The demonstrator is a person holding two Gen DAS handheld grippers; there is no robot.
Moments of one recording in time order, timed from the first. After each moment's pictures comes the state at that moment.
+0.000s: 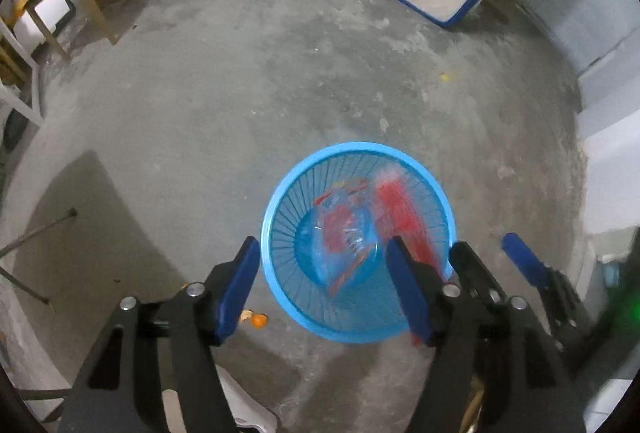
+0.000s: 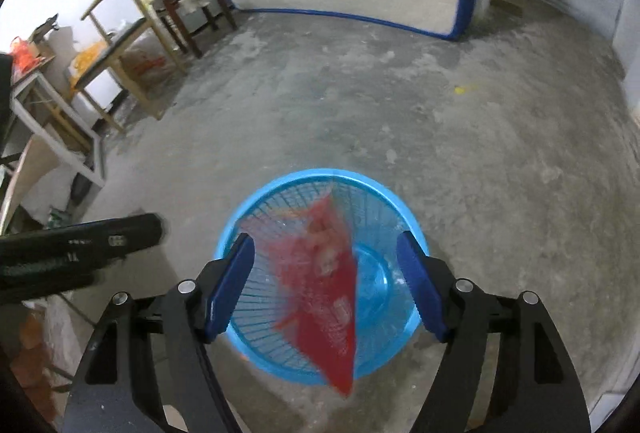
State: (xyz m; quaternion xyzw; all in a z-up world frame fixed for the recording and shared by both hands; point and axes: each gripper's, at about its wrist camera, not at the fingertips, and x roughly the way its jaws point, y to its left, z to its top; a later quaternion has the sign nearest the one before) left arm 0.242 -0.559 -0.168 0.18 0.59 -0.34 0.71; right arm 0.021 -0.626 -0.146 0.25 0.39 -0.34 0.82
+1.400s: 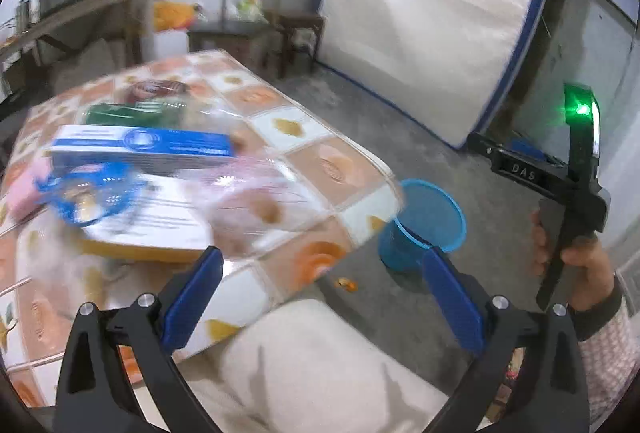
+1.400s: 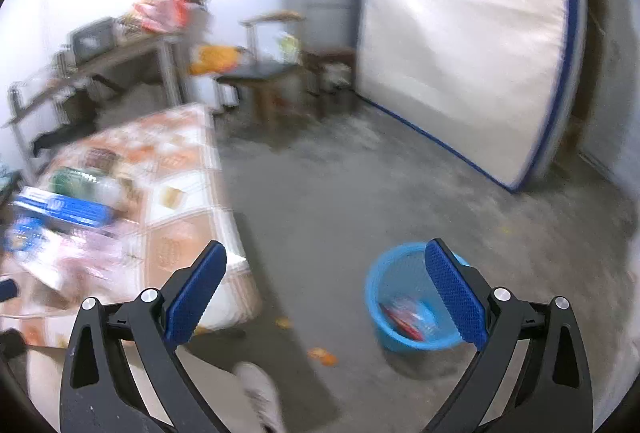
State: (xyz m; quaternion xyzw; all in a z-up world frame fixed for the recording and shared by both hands) left arm 0.075 -0.081 0.012 0.04 0.38 -0.30 0.87; right arm 0.020 -0.332 0.003 0.02 0.27 -0.22 0.94
